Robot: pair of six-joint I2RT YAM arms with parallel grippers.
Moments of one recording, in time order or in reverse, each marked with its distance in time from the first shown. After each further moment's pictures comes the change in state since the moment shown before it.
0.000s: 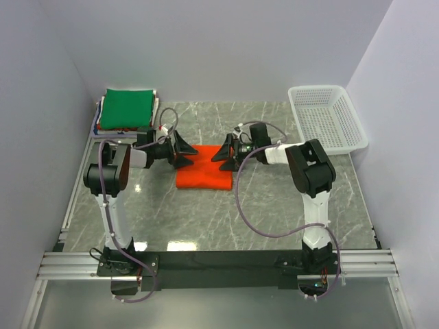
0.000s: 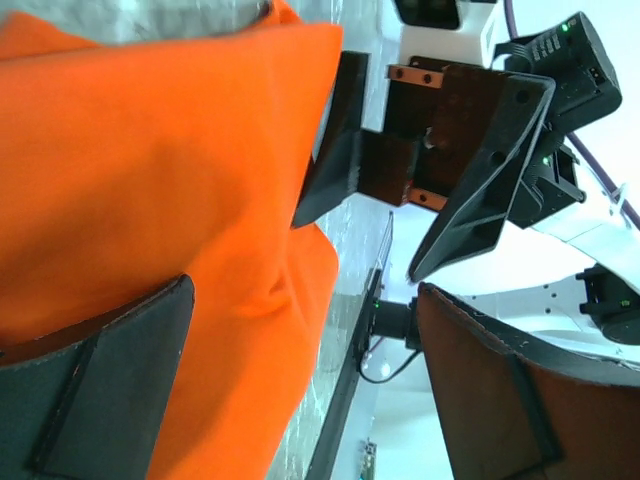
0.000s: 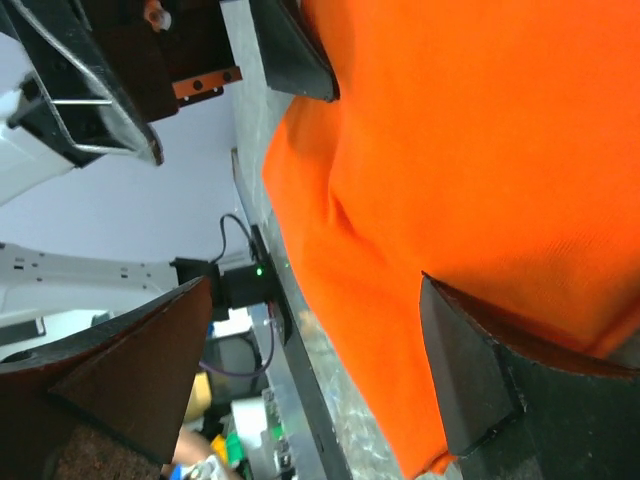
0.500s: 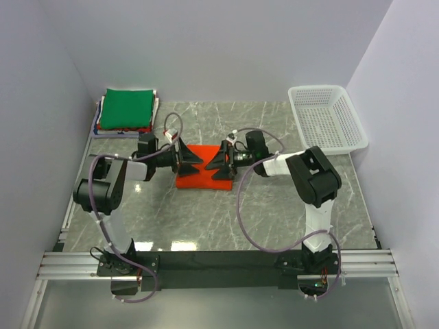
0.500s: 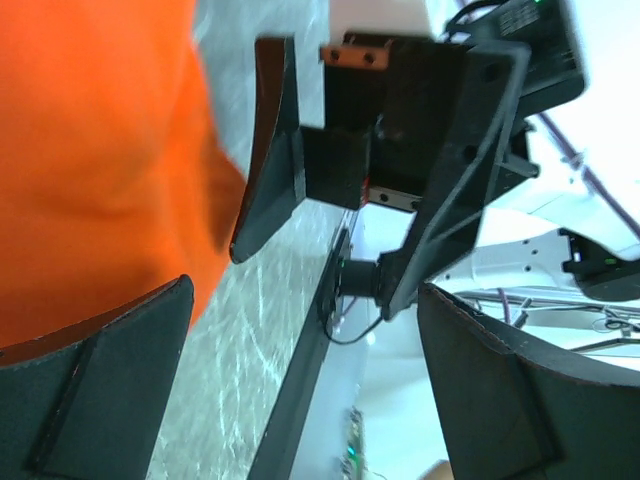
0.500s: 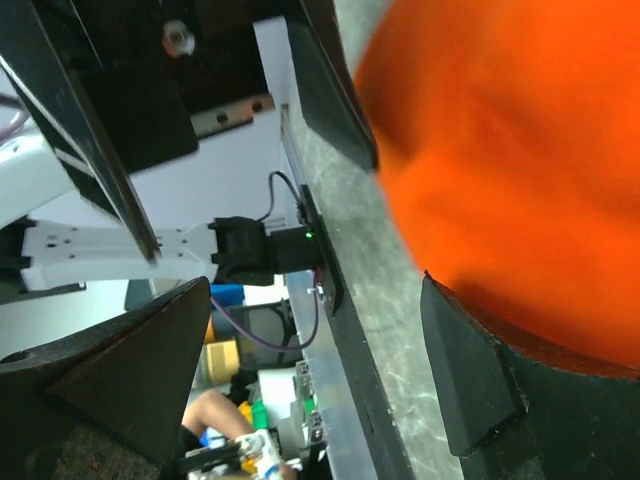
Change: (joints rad) left arm -0.057 -0.260 -0.229 0.126 0.007 -0.099; right arm 0.079 -0.161 -0.197 0.232 -0.015 0.193
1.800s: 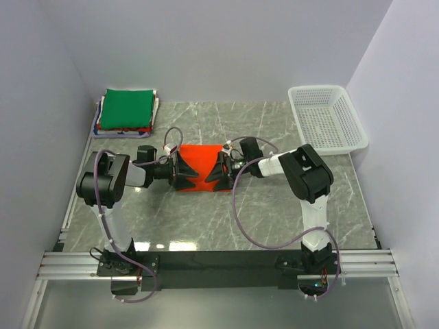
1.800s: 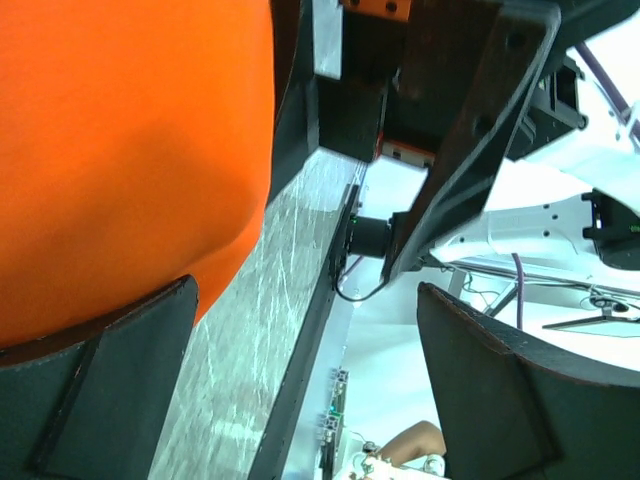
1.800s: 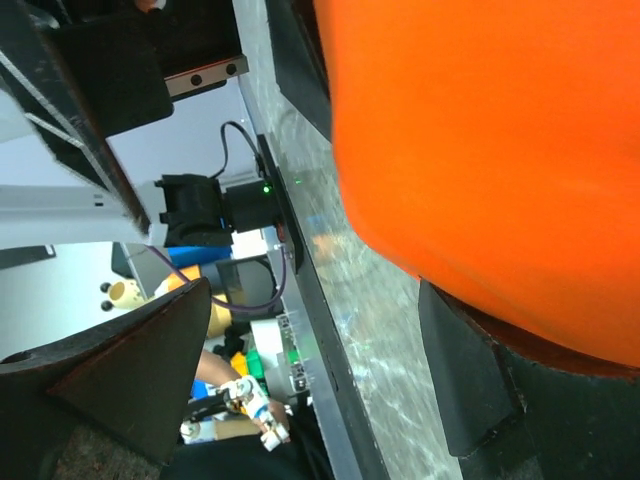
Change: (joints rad) left arm 0.029 0.101 -0.090 -0.048 0.081 0.111; right arm 0.034 0.107 0.038 -0.195 -0.045 -0.200
